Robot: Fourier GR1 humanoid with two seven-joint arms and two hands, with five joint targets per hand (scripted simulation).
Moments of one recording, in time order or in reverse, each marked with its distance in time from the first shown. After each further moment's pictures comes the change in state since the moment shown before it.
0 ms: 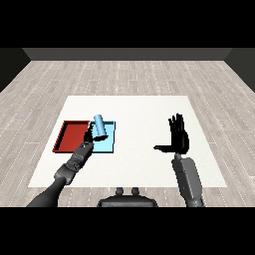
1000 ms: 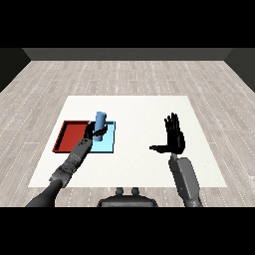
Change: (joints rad) left arm 0.056 0.047 -0.088 -0.248 -0.004 -0.098 -0.066; right arm -0.011 0.012 0.060 -0.017 0.026 -0.056 0.017
